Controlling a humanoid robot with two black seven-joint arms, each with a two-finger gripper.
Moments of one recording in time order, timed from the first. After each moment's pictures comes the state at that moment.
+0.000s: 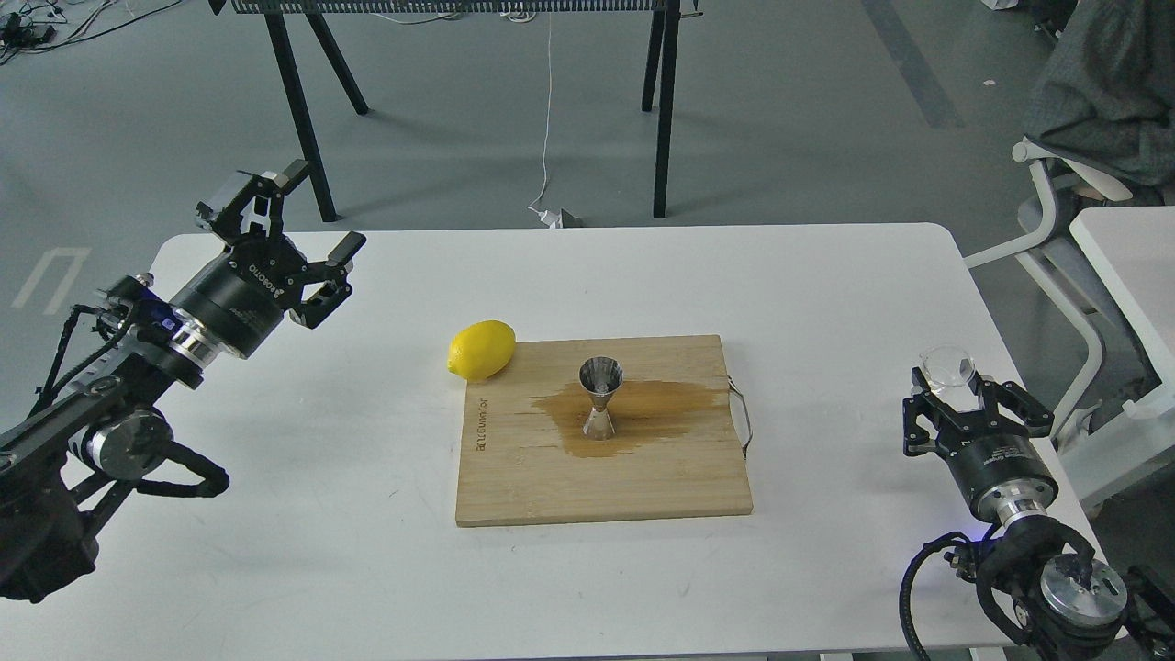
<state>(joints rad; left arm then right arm) -0.47 0.53 -0.85 -0.99 0.48 -0.49 -0.49 -0.01 -0.27 1.30 1.11 0.35 0.24 0.09</state>
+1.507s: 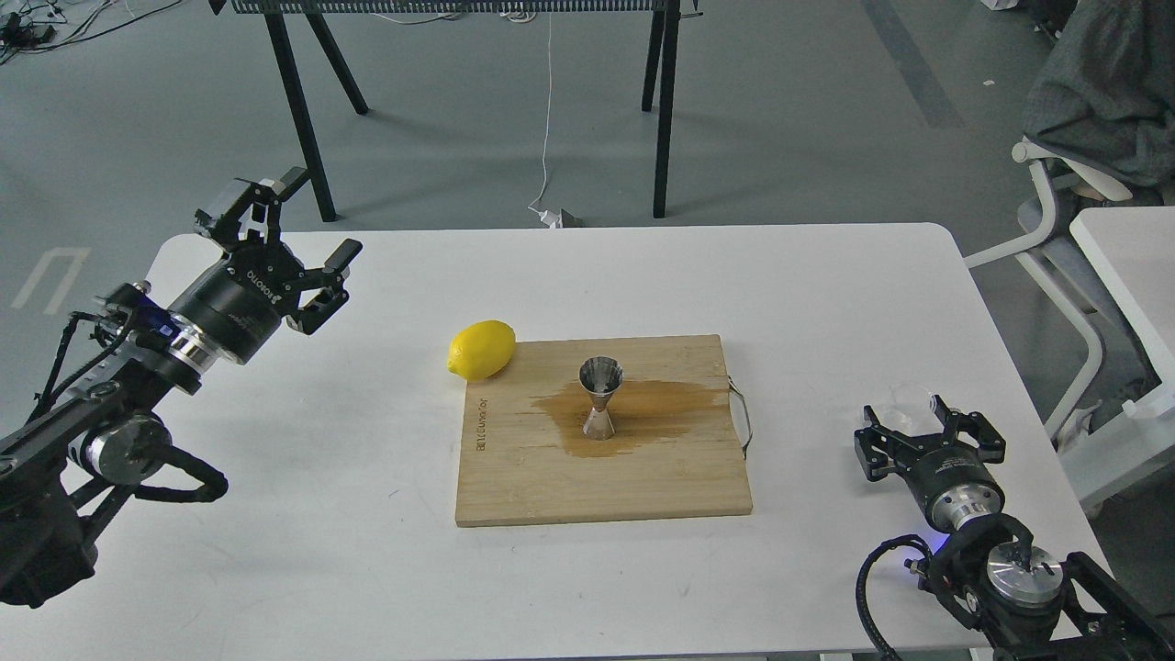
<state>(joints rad) -0.46 0.52 -0.85 -0.97 0.49 -0.49 -0.49 0.11 -0.17 1.25 0.89 0.35 0.19 0.06</state>
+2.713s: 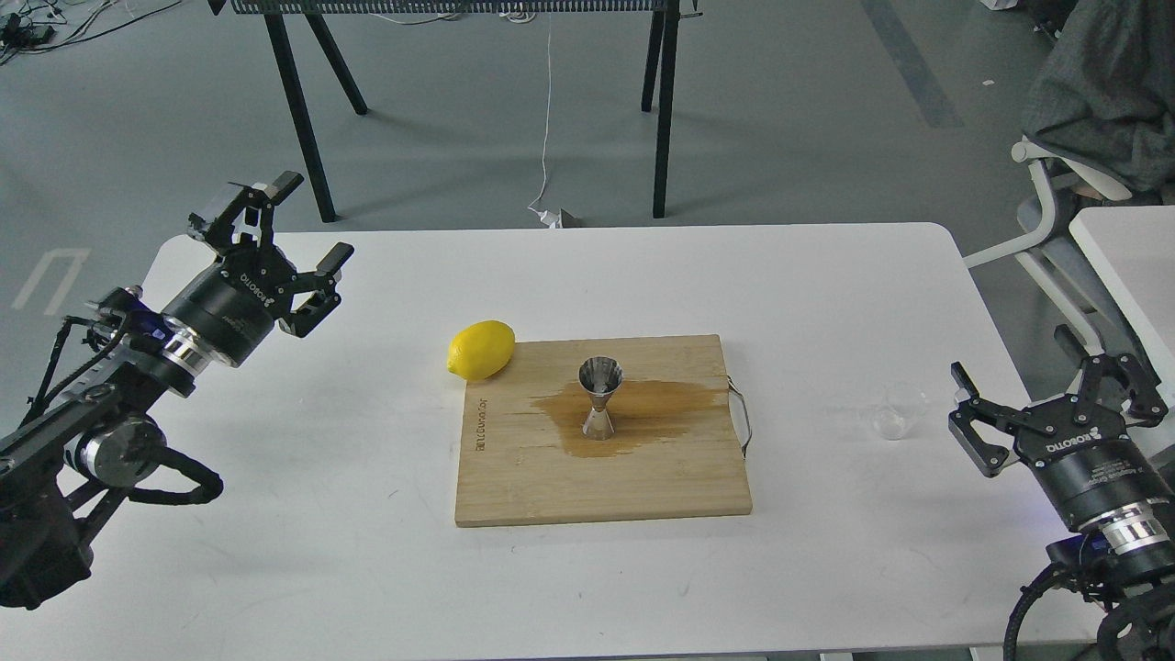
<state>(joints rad) -0.46 0.52 -0.85 -0.90 0.48 -0.49 -0.49 -0.15 -0.56 1.34 1.40 0.31 0.49 0.05</state>
